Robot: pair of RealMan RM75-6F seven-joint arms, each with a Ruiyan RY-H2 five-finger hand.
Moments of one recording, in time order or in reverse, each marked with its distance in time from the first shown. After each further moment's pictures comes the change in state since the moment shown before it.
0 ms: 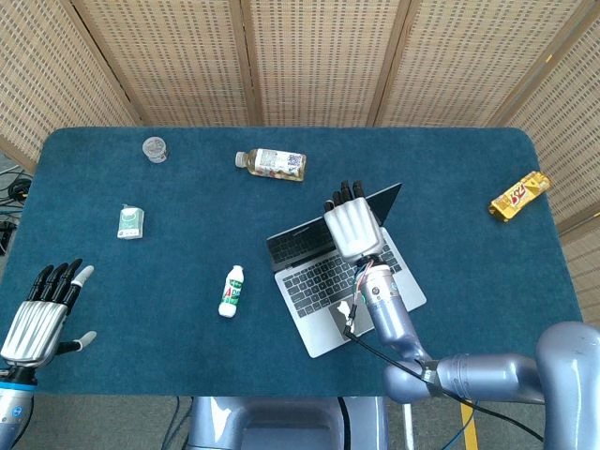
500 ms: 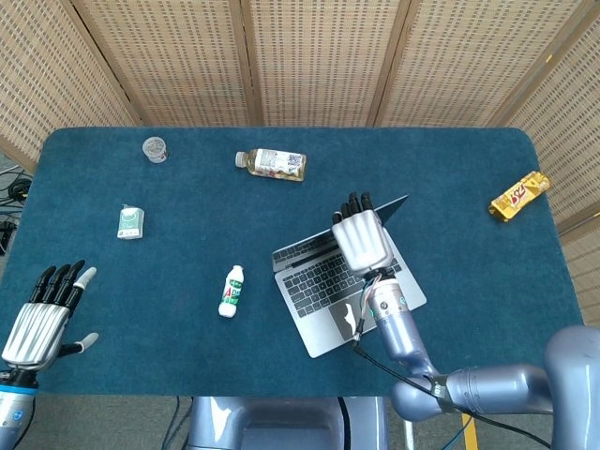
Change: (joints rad) left arm 0.008 0.003 0.008 -0.014 0.031 0.026 0.013; right arm -0.044 0.017 -0.049 -0.095 -0.025 0.076 -0.034
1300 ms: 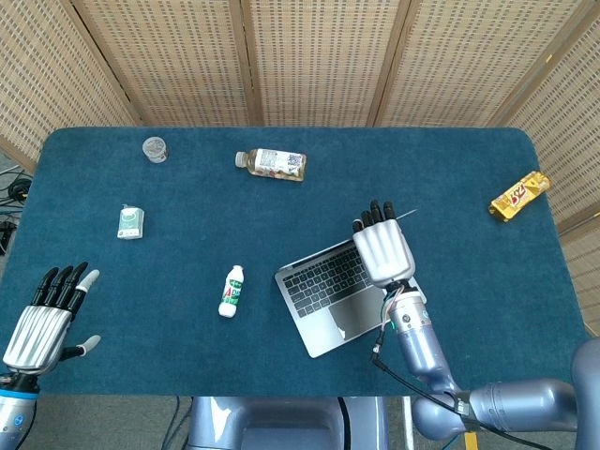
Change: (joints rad) left arm 0.008 0.001 0.007 -0.018 0.029 0.019 0.021; right arm -0.083 0.068 -0.042 -0.104 -0.065 0.065 0.015
